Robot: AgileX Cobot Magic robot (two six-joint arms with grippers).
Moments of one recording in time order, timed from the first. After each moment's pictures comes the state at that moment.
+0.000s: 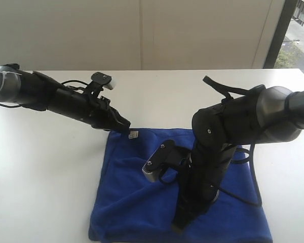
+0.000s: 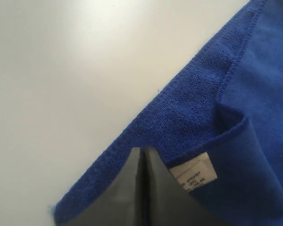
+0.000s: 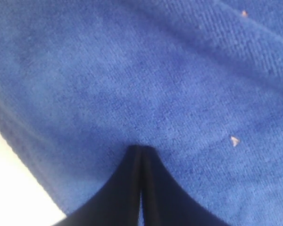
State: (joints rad) left arm -0.33 2.17 -1.42 -1.27 0.67 1.52; right arm 0.51 1.84 -0.98 0.13 0.73 -0.45
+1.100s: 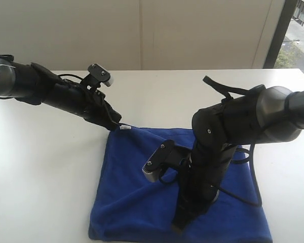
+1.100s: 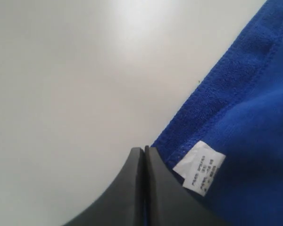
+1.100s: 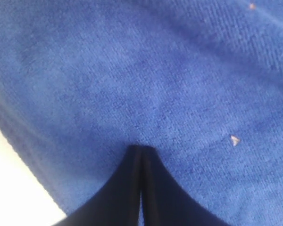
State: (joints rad) left arm -0.33 2.12 -1.42 -1.14 0.54 1.53; right arm 0.51 1.84 -0.98 0.13 0.73 -0.45
